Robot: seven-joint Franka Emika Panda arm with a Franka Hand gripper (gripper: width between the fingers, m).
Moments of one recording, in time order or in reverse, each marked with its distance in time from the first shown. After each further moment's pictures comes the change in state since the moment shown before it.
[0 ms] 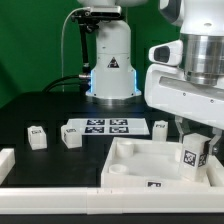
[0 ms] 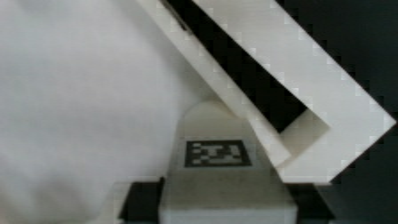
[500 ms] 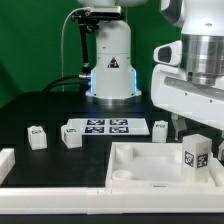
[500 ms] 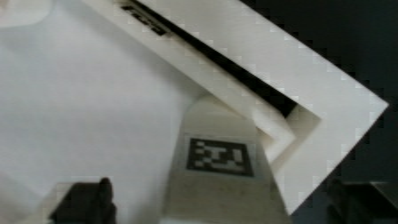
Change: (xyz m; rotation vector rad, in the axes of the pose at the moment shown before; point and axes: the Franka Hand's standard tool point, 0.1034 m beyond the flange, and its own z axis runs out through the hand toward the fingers) arm 0.001 0.002 0.002 0.010 0.004 -0.128
